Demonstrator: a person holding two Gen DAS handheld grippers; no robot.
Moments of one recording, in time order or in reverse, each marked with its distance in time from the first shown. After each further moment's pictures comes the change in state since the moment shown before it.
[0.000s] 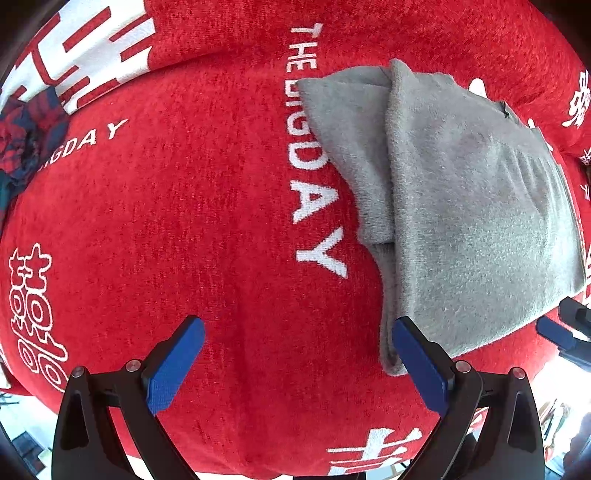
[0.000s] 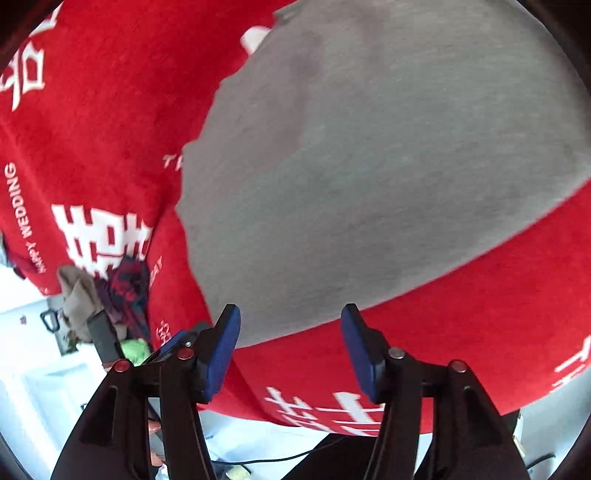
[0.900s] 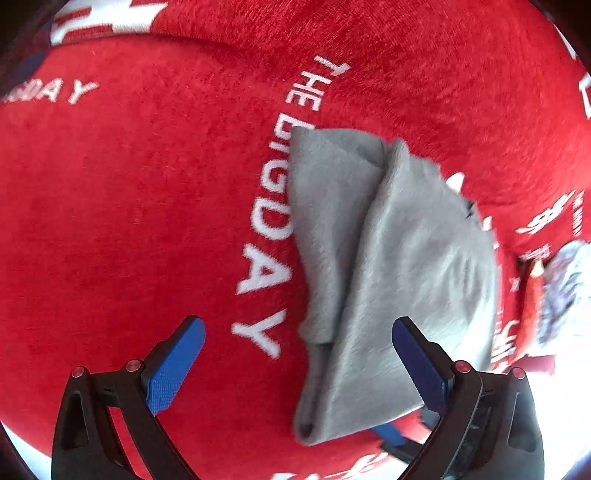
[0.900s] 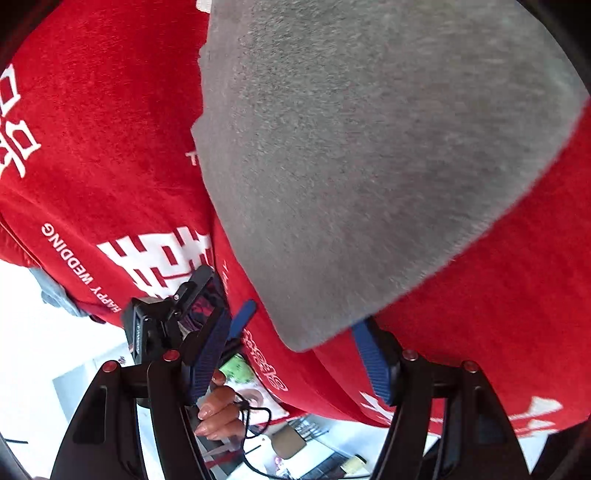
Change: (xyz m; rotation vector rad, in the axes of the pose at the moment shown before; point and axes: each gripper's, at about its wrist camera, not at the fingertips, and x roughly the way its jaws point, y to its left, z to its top) left arm 0.019 0.013 0.041 -0.300 -0.022 -0.414; right arm 0.080 -0.021 -0.031 0.285 0.013 0.400
